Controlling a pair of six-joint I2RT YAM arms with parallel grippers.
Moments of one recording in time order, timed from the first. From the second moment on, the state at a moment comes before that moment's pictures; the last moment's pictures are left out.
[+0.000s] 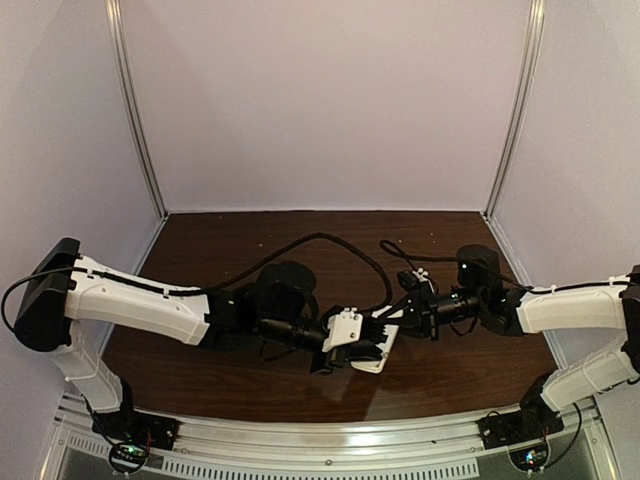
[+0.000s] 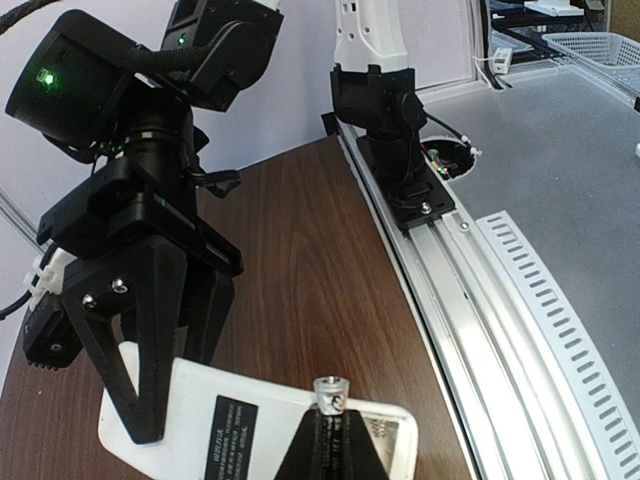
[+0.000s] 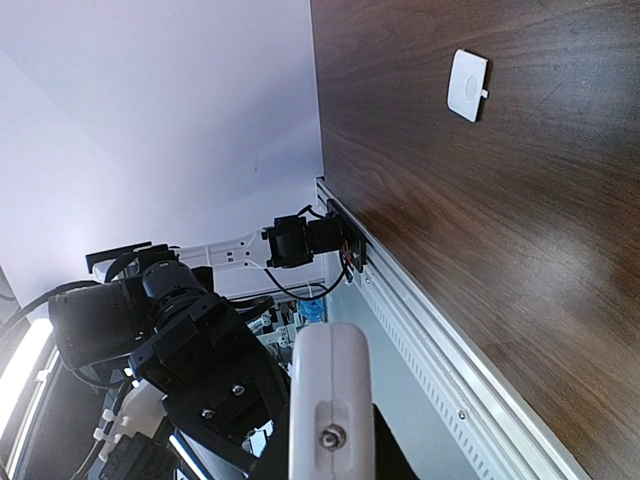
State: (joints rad) left arm -1.23 1.65 1.01 0.21 0.40 0.47; right arm 0.62 1.29 0.52 0.38 -0.96 1.31
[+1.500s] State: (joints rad) left arm -1.21 1.65 1.03 0.09 0.26 0.62; right arm 0.61 1.31 0.49 0.44 -0.87 1.36
